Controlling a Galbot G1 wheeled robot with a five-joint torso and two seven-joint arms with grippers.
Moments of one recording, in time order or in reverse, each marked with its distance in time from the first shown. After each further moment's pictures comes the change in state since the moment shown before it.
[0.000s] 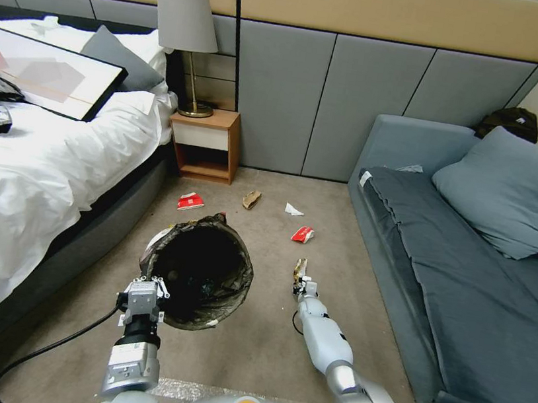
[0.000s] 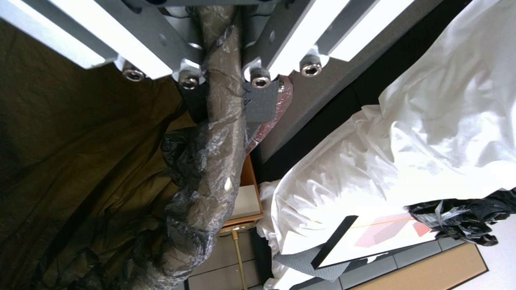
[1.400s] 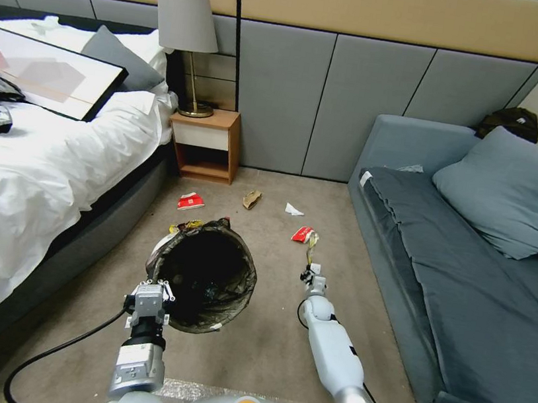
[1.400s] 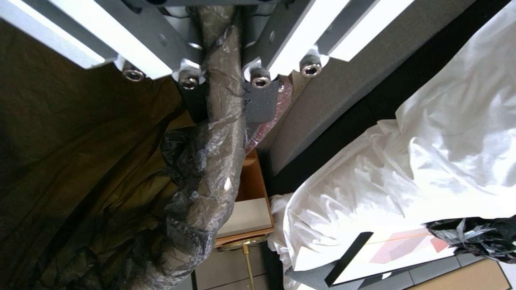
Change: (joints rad) left arm -0.008 0.015 0.022 0.038 -0.025 0.007 -0.006; right arm -0.320 -0.091 -0.054 0.905 -0.004 0.062 0.066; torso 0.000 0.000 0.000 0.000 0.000
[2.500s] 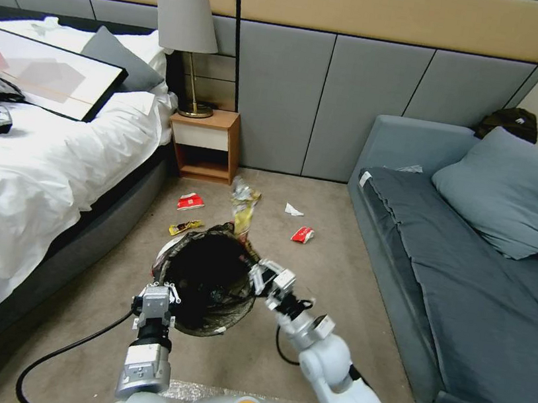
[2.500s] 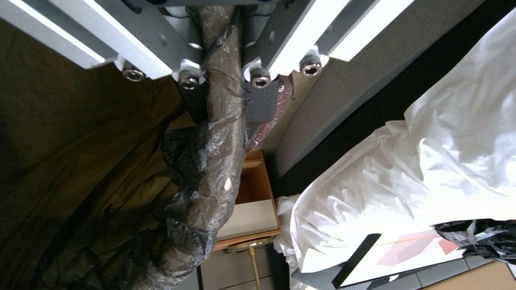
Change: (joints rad) left arm -0.006 -0.006 0.026 0.005 0.020 0.012 -0.001; right arm -0.348 -0.191 -0.290 0.565 0.062 0.318 -0.479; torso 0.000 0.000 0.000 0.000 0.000
